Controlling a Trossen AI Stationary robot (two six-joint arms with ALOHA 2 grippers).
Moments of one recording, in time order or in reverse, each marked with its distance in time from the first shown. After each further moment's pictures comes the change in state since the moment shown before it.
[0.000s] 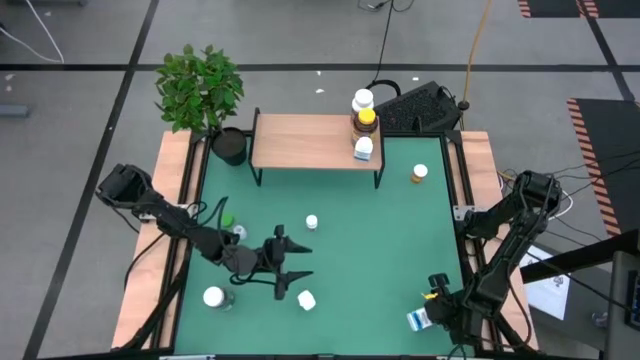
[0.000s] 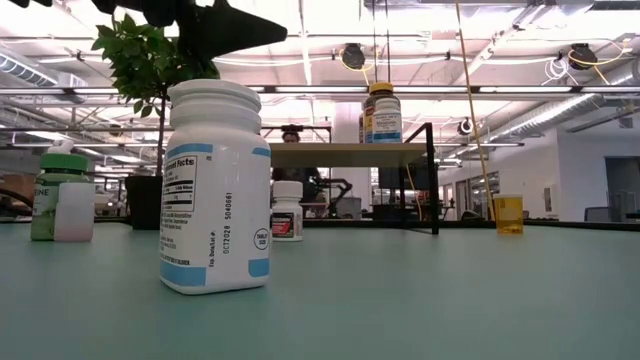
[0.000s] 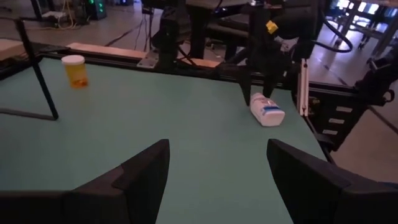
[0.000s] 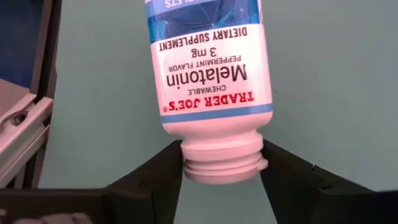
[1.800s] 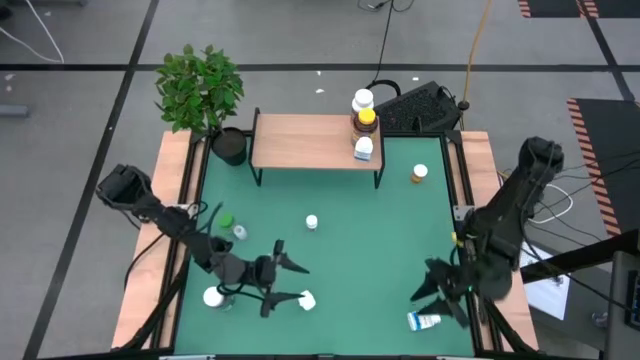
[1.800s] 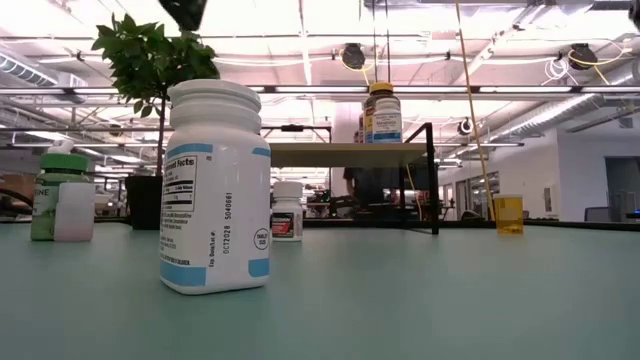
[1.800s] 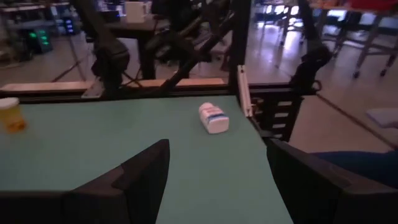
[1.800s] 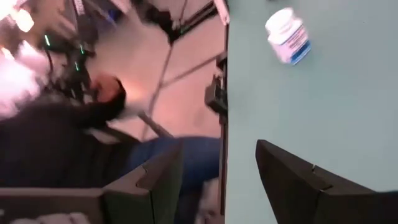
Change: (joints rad) left arm -0.101 0.000 0.000 0.103 0.081 0.160; right arm -0.090 -0.482 -0.129 0.494 0.348 0.100
